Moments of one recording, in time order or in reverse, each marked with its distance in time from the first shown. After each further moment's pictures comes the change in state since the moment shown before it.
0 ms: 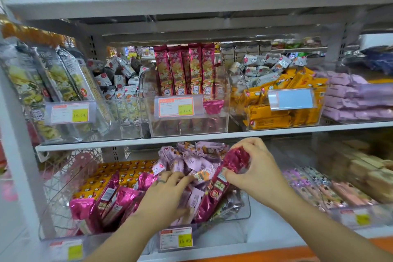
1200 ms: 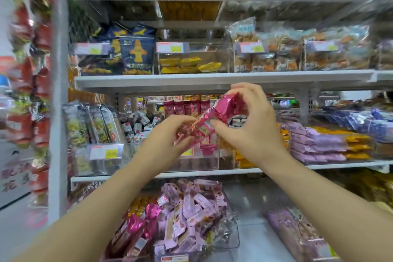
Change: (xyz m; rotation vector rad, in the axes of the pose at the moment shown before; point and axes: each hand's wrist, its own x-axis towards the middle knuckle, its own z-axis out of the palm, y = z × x) left_hand -0.045 0.038 -0.235 -0.543 0.661 0.142; right_hand 0.007 -0.170 -0.110 0.031 0.420 -0.536
